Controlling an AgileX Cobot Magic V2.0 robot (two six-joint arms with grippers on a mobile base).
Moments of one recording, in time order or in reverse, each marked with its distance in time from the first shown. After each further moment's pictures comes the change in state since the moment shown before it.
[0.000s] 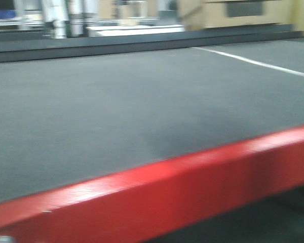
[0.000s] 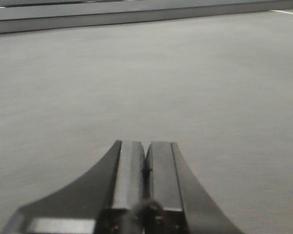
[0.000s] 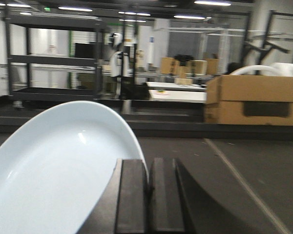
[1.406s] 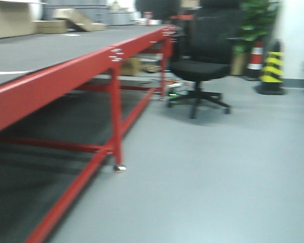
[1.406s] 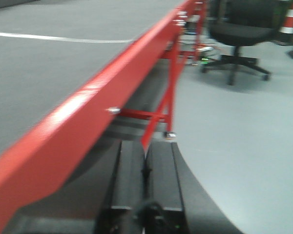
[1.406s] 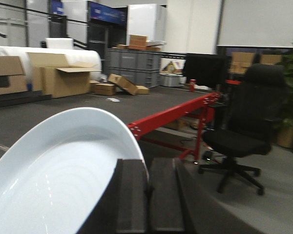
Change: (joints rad) left arm 0.000 0.000 0.000 0.000 0.000 0.000; right arm 0.000 0.000 0.000 0.000 0.000 0.000
